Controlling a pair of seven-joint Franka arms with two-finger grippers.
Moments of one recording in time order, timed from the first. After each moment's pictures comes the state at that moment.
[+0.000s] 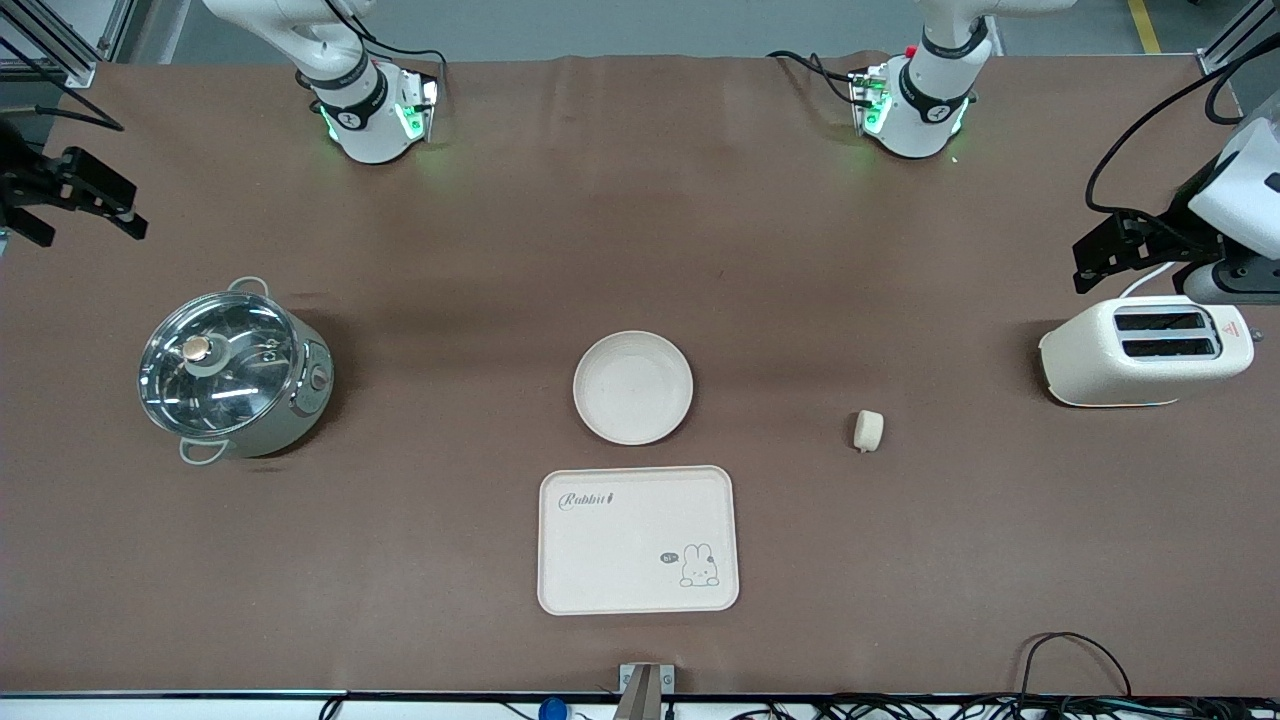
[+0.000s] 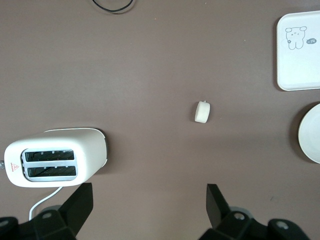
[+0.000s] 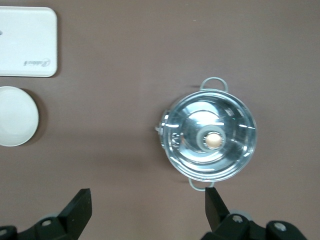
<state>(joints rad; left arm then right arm) -0.11 0.07 -0.02 -1.43 0.04 1.55 -0.07 0.04 -0.11 -0.05 -1.62 0.05 1.56 -0.09</state>
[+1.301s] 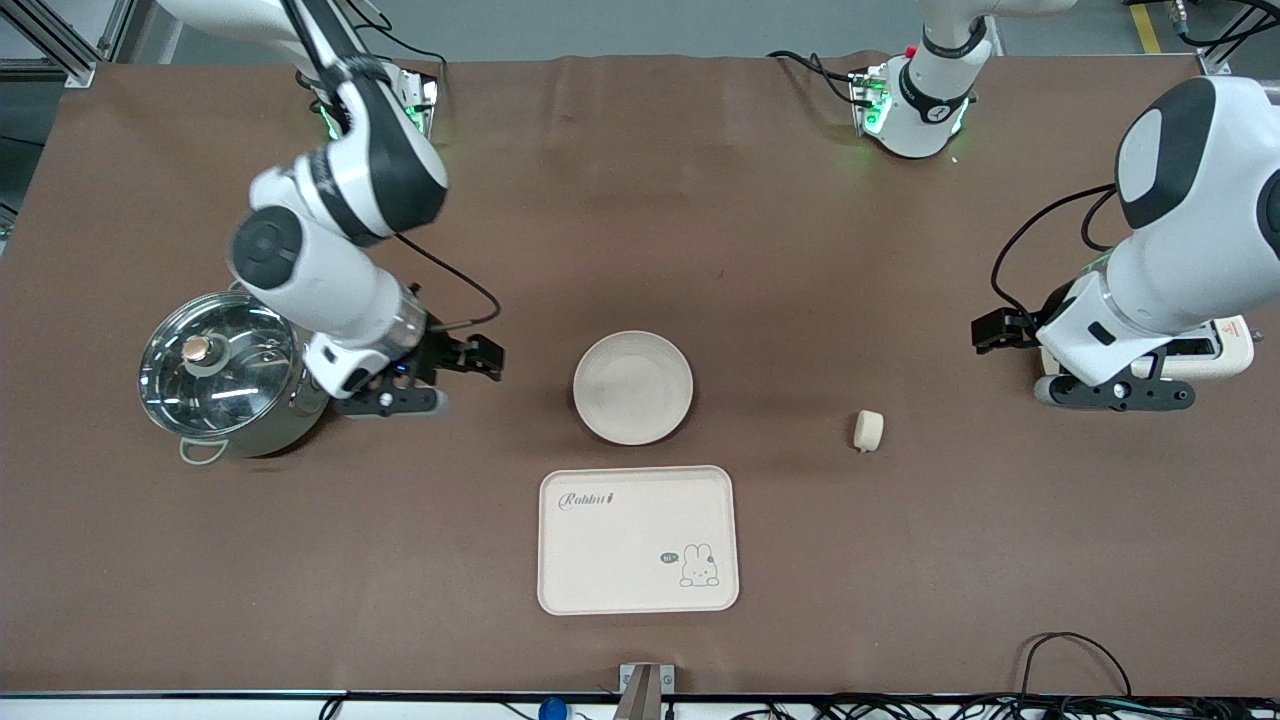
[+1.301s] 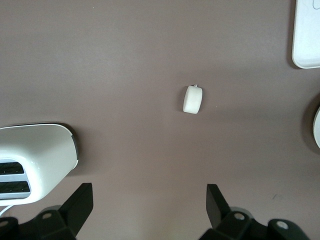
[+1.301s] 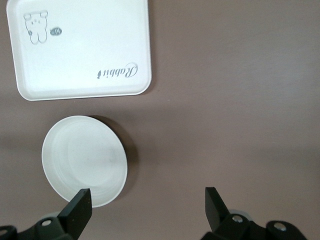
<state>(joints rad) -0.12 0.25 -0.06 -1.50 0.03 1.64 -0.11 0.46 0.36 -0.04 -1.72 0.24 2.15 0.31</state>
